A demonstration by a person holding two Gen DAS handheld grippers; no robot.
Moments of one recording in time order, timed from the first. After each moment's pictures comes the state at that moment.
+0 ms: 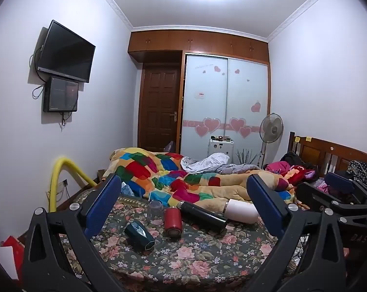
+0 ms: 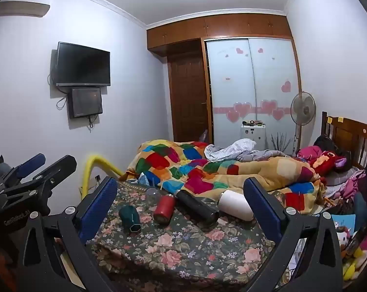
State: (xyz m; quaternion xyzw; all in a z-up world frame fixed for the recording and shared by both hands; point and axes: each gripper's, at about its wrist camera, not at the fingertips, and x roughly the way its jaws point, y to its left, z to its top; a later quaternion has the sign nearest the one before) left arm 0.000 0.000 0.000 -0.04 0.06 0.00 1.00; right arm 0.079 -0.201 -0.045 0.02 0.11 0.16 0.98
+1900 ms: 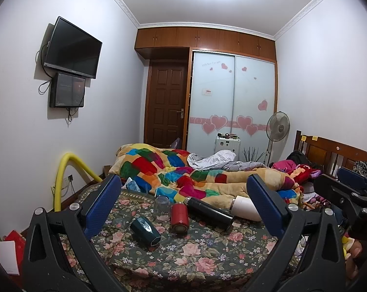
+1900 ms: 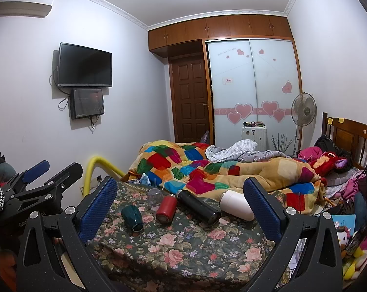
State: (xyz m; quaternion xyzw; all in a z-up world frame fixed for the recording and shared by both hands) left arm 0.000 0.011 -0.009 -0.04 0.07 0.02 1.00; right arm 0.074 -0.197 -0.042 0.02 0.11 0.17 0.98
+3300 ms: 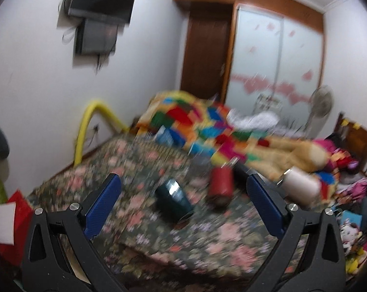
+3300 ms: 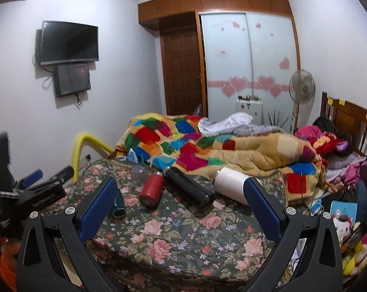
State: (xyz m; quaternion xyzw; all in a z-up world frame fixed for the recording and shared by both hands) left arm 0.133 0.070 -0.113 -0.10 0.24 0.14 0.96; right arm 0.153 -0.198 -0.092 0.02 0.21 0.14 0.97
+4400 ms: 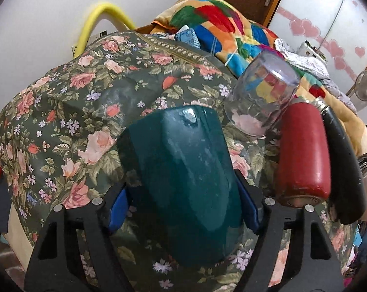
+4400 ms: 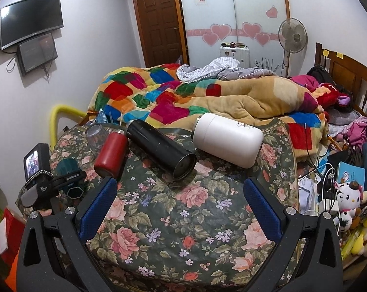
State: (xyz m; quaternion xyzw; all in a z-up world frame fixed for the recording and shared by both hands) left arm 0.313 0.121 -0.292 -0.20 0.45 0.18 0.85; right arm 0.248 -0.208 -0.165 0.04 0.34 0.10 0.94
